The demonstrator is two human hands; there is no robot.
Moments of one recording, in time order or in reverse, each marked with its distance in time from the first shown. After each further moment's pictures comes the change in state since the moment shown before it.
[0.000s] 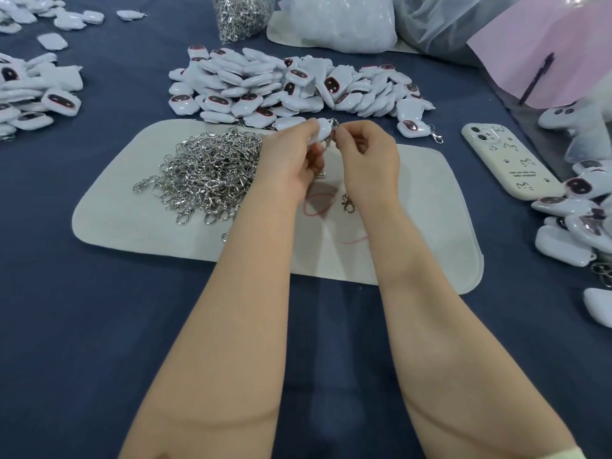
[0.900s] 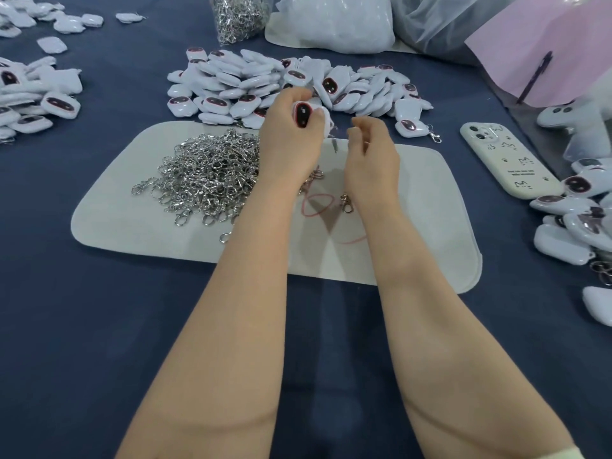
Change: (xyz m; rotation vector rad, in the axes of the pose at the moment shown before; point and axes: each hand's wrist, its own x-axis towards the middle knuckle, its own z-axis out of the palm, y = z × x) left_hand -0.004 0.006 0.001 0.771 0.010 0.607; right_hand 0.000 0.001 -0.003 -0.078 0.033 0.029
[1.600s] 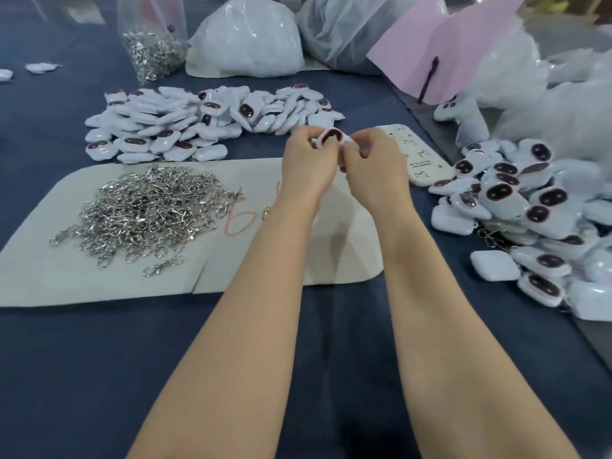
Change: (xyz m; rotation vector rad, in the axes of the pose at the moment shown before) left_hand -0.040 0.051 0.101 -0.179 -0.252 -0.197; right_hand 0.002 0.006 -0.115 -0.126 0.072 0.151
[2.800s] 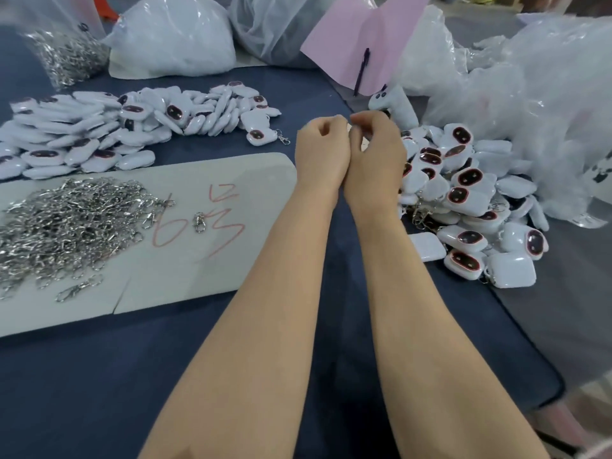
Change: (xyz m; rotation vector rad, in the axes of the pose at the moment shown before) left_hand -0.030 0.024 0.085 -0.160 -0.129 -0.042; right_hand 0.001 0.027 -0.054 0.033 0.370 -0.098
